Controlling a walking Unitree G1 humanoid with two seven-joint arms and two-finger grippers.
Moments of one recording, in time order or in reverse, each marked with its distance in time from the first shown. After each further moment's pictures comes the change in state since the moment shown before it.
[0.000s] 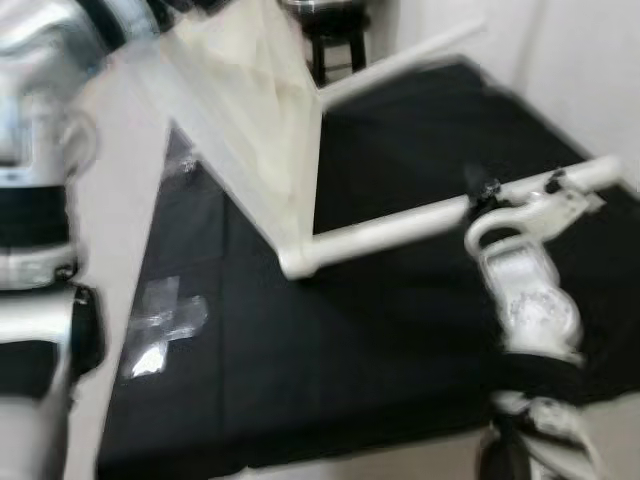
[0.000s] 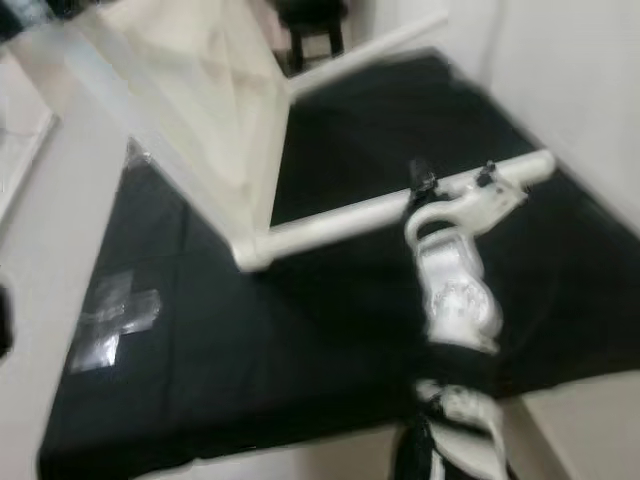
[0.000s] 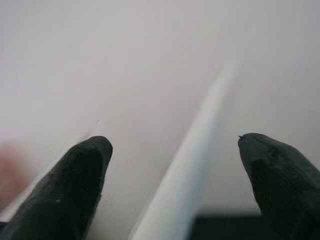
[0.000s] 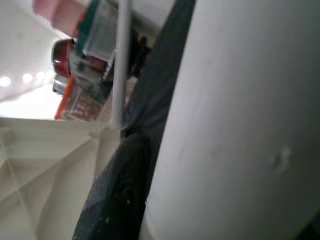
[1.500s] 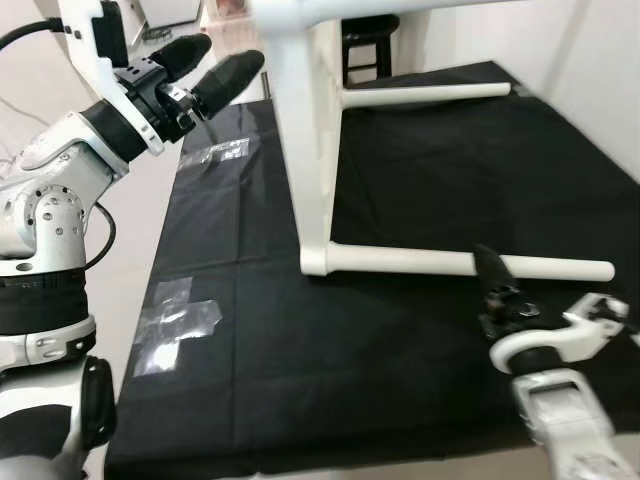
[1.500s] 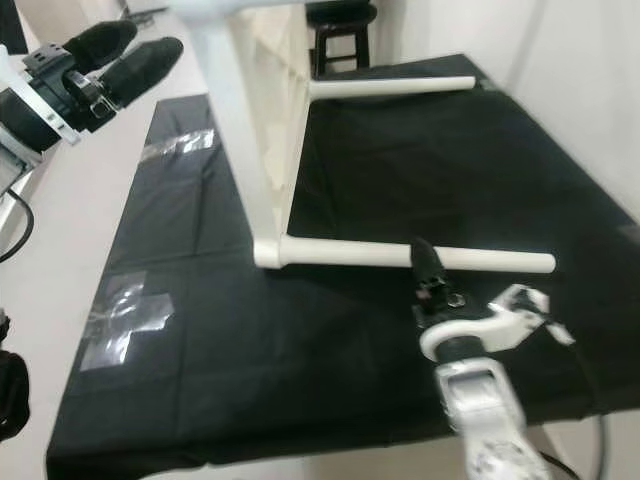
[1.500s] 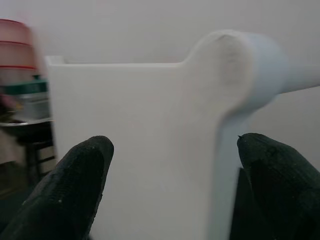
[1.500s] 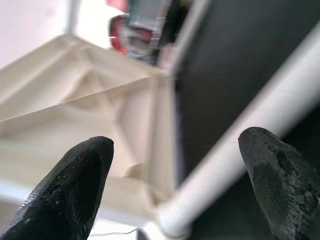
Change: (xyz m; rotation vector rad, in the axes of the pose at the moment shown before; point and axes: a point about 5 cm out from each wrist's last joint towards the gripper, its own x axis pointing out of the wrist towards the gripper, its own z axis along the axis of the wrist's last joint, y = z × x) left arm -0.096 -0.010 -0.106 -0.390 0.220 0.118; right arm -0.147 -0.046 0.007 0.204 -0.029 0.292
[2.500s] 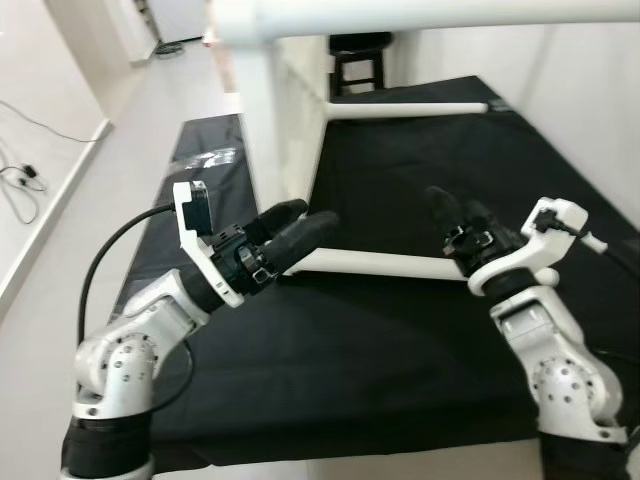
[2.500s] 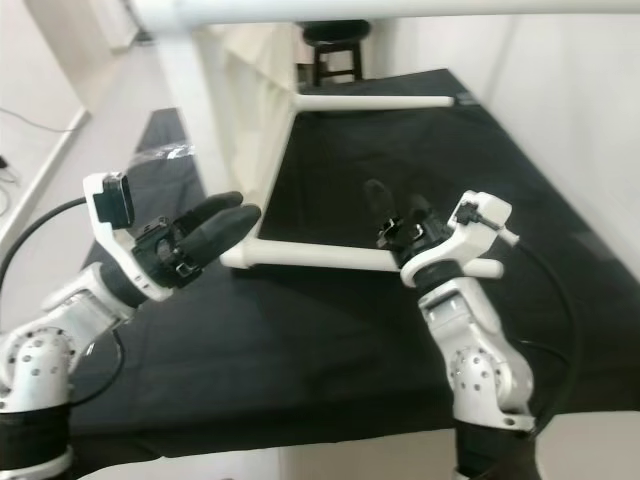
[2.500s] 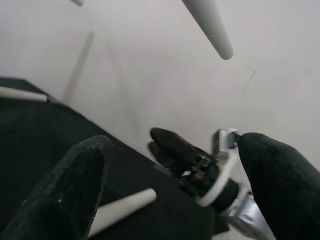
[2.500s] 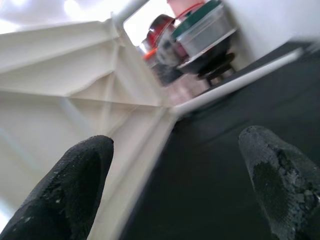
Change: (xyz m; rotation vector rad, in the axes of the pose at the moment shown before) left arm -0.046 -0.081 -0.118 -0.526 0.064 -0.062; right arm 0.072 0.024 0.007 -0.614 0.008 0.133
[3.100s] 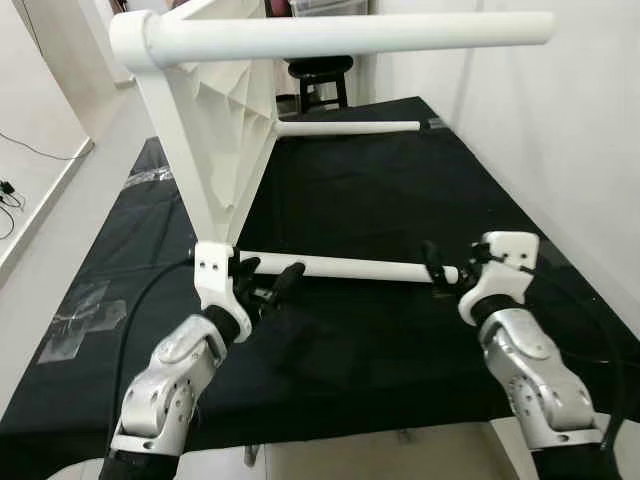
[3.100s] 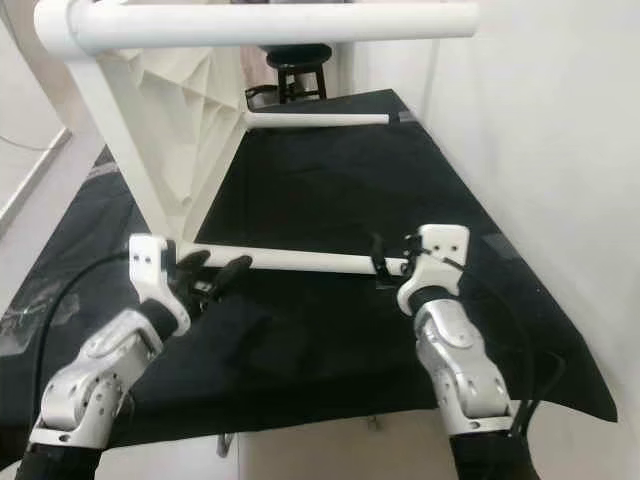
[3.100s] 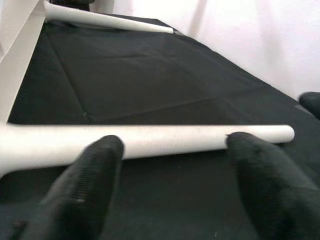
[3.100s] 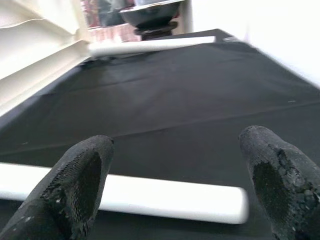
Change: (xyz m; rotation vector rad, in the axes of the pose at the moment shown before) left arm -0.030 0.036 -0.064 0.269 0.227 0.495; right arm 0.002 -0.015 -0.054 -0.420 0.204 -0.162
